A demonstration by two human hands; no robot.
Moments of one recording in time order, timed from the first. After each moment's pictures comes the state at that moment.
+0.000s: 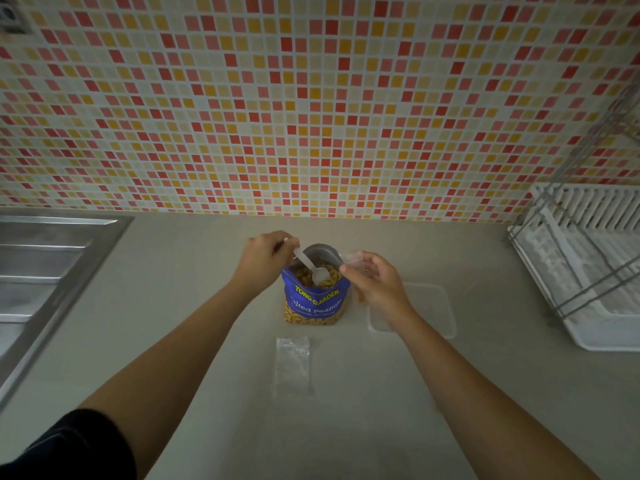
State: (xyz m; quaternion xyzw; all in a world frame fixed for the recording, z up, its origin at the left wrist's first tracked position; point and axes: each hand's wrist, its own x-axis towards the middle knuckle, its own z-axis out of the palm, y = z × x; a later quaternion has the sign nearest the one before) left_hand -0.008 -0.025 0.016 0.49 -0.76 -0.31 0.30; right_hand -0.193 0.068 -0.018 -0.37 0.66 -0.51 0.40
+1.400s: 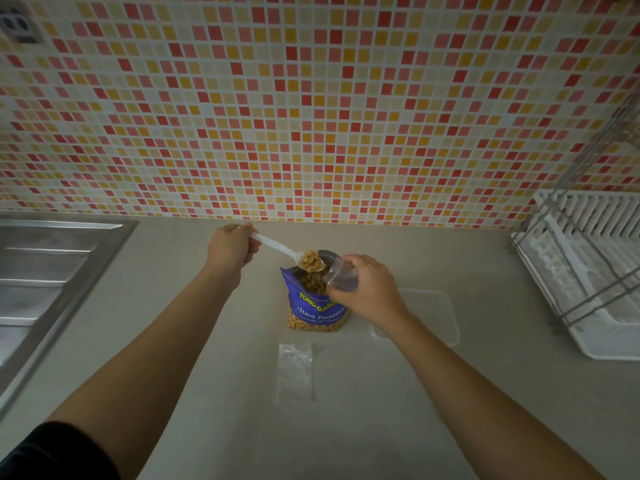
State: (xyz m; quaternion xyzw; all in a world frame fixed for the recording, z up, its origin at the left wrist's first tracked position) left_hand 0.013 -0.053 0.036 0.63 -0.41 -0.51 0.41; right_hand -0.178 0.064 0.005 -0.60 0.72 -0.30 0.18
